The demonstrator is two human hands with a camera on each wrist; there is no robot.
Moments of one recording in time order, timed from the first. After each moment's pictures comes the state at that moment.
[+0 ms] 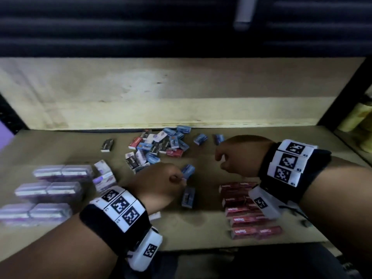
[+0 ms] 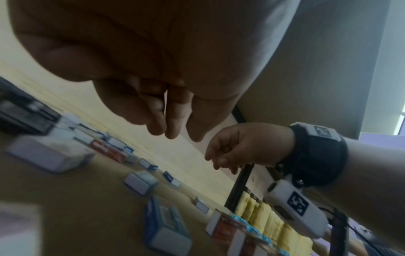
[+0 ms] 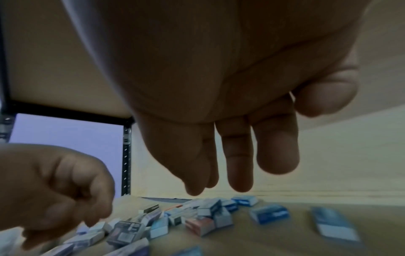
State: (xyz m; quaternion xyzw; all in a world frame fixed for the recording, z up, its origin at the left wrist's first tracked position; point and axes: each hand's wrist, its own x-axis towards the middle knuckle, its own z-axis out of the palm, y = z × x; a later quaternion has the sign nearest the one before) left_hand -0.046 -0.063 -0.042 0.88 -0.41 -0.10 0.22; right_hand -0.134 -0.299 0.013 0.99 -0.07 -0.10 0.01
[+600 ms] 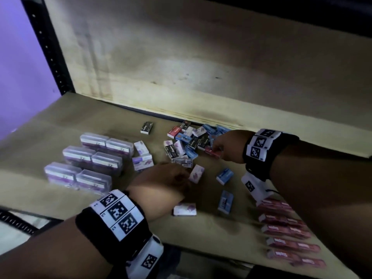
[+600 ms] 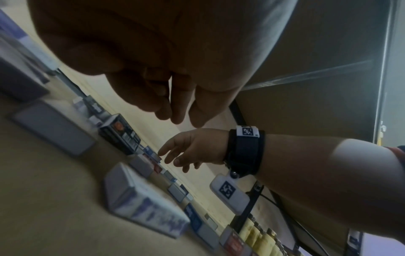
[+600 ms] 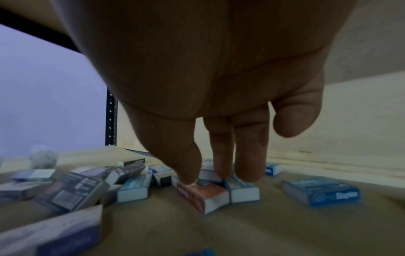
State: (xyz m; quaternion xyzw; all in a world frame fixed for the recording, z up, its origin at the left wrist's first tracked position) left_hand -0.032 0.024 -0.048 0.89 -0.33 -0.13 0.27; right_hand 0.002 -0.227 -0.008 0.97 0.05 -0.22 0.14
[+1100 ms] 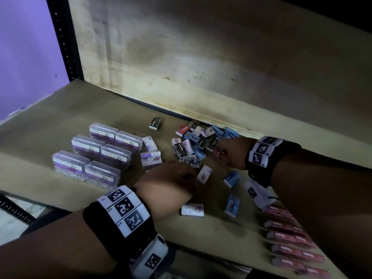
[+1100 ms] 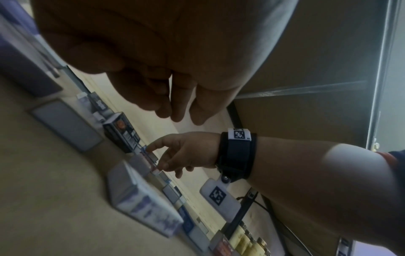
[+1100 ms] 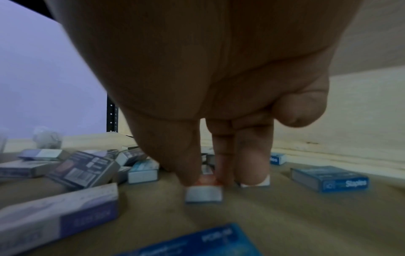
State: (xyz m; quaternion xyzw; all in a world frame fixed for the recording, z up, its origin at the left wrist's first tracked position) left_hand -0.032 0.034 -0.049 0.88 -0.31 -0.16 0.32; right_hand 0.010 -0.219 -0.030 0.97 0.03 -0.19 0.12
